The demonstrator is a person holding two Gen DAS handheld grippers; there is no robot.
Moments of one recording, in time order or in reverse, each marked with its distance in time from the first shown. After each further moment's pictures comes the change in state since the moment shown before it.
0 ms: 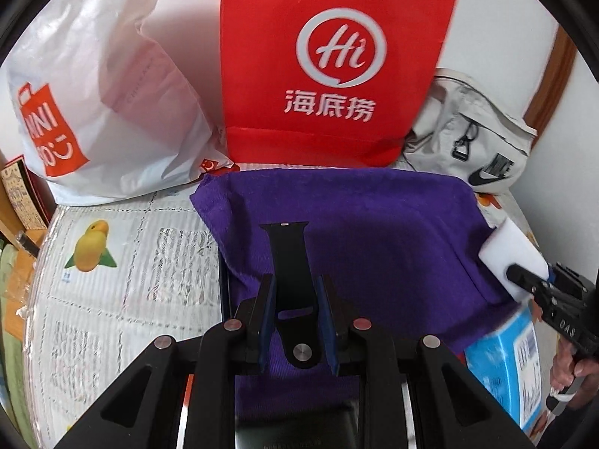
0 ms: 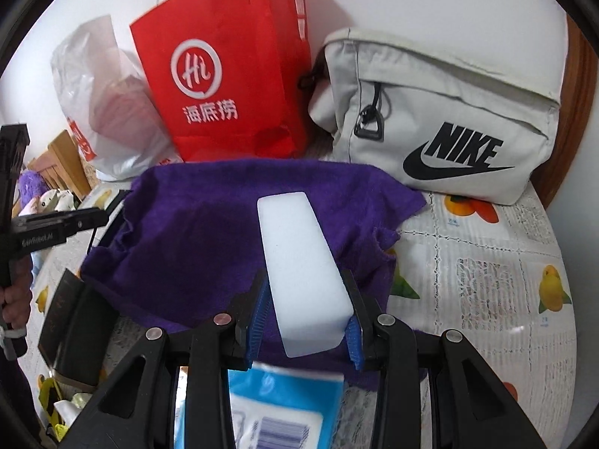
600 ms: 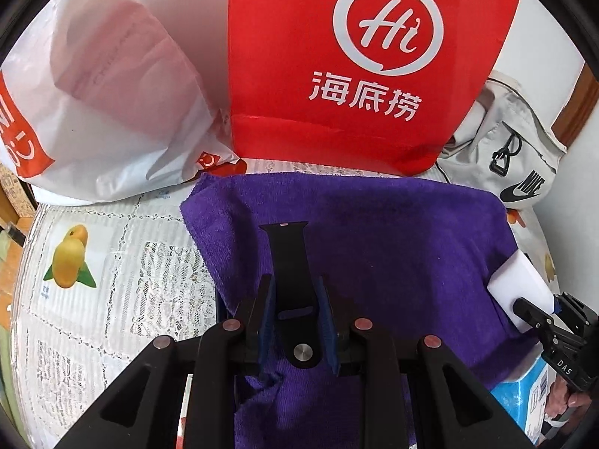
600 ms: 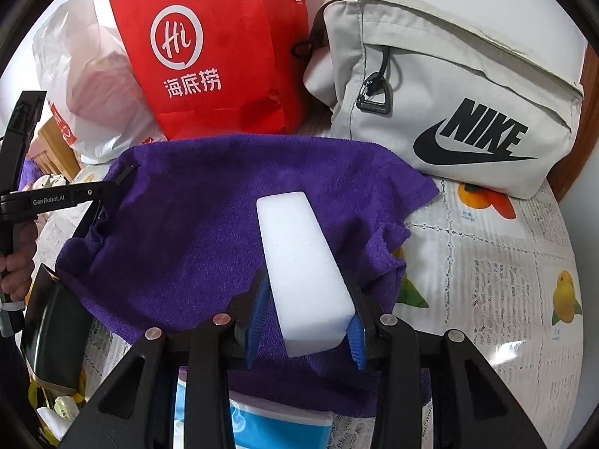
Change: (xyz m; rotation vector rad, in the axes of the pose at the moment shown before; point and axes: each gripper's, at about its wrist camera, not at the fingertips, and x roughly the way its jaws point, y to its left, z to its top) left arm 0.046 0.015 0.023 -0.057 0.061 0.015; right arm 0.036 -0.006 0.005 -0.019 0.081 -0.010
